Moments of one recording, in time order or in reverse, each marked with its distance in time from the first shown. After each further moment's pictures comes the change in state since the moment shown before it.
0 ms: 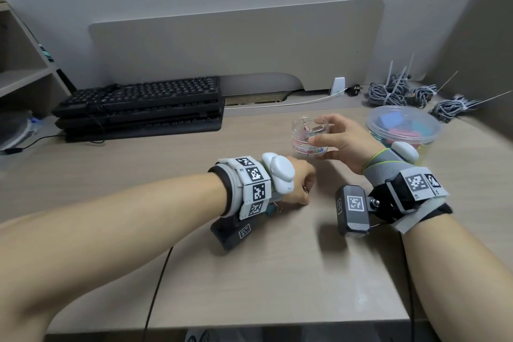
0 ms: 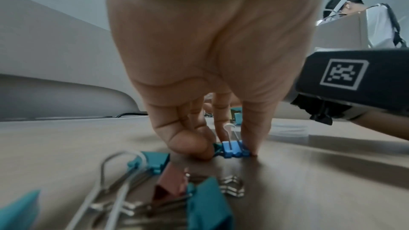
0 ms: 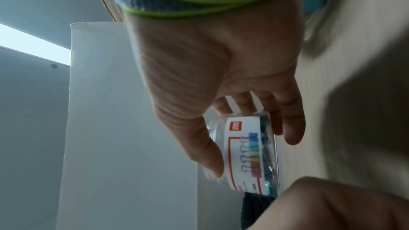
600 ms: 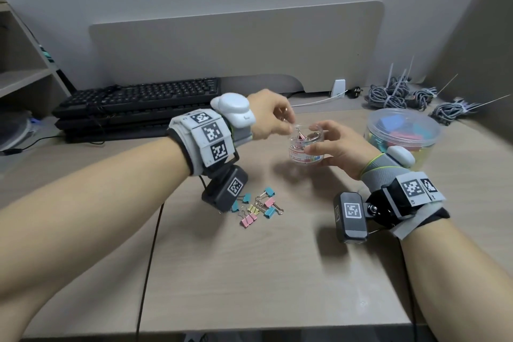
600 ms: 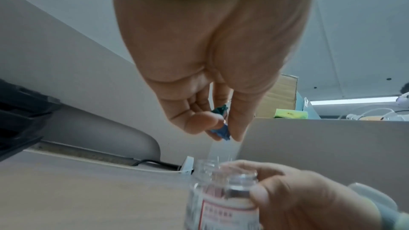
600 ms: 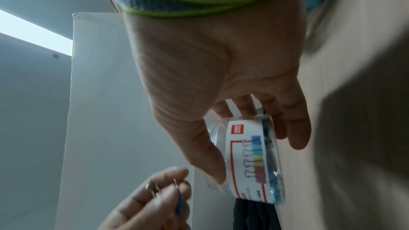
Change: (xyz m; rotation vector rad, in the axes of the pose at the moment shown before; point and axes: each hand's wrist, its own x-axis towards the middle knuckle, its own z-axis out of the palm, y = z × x) left_hand -0.012 -0.038 -0.092 -0.355 0.411 -0.047; right_hand -0.003 0.002 0.007 -0.052 -0.050 0.015
